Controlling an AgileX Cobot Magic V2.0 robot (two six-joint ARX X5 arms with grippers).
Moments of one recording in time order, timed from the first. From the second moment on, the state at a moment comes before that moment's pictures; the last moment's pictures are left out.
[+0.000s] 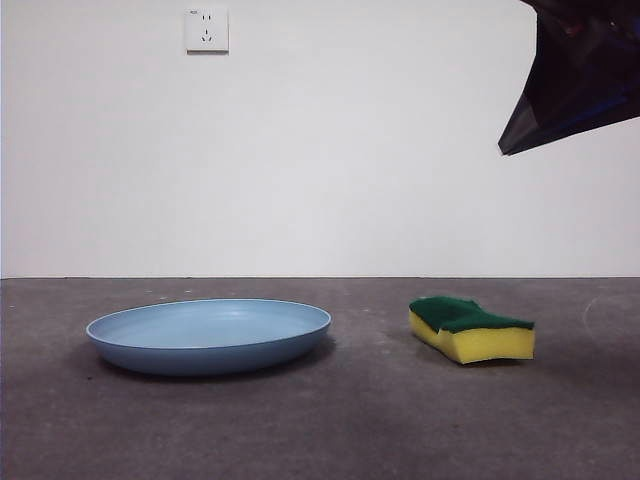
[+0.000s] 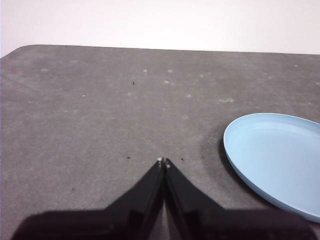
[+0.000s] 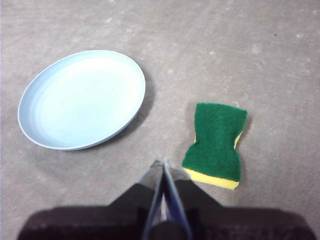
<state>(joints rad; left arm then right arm) -0.05 0.00 0.02 -0.19 0.00 -0.07 0.66 0.87 0.61 -0.28 0.11 0.14</state>
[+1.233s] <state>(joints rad) -0.05 0.00 0.02 -0.19 0.00 -0.08 0.12 0.07 0.05 -0.01 0.03 0.11</state>
